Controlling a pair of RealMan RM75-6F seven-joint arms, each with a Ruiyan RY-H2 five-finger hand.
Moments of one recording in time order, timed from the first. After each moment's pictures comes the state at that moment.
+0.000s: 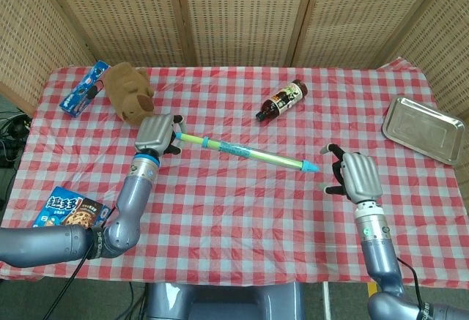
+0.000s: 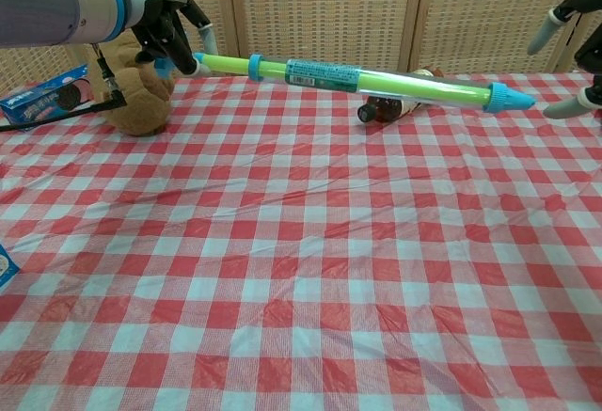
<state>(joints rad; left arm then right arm) -1.10 -1.44 -0.40 -1.69 0.23 1.13 0.68 0.48 -1.29 0.31 -1.94 -0.98 1.30 -0.37</state>
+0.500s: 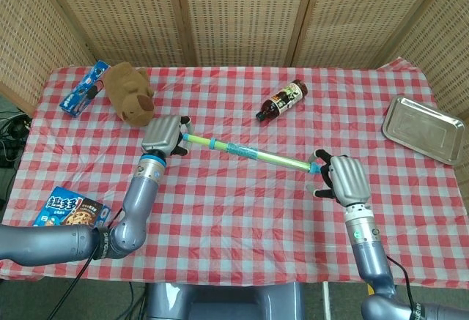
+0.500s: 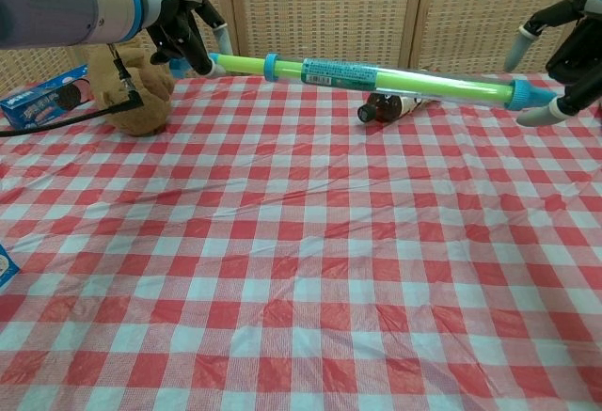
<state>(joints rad) -1.13 -1.46 -0.41 -1.69 0.22 1.14 0.67 0.50 -1.33 0.29 -1.95 -1.00 1.30 -0.38</state>
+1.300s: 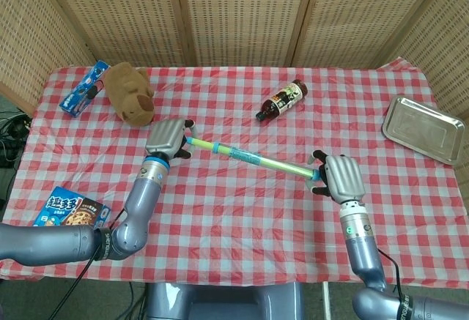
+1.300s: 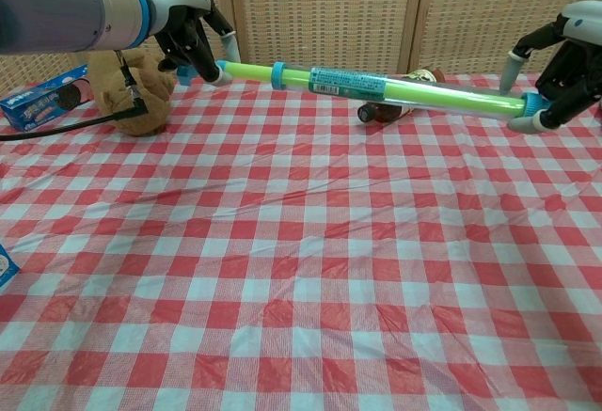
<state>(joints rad) -1.14 -1.46 -0.40 -1.69 0.21 1.13 0.67 0.54 -1.39 0.28 -1.88 -0.94 1.32 -0.47</state>
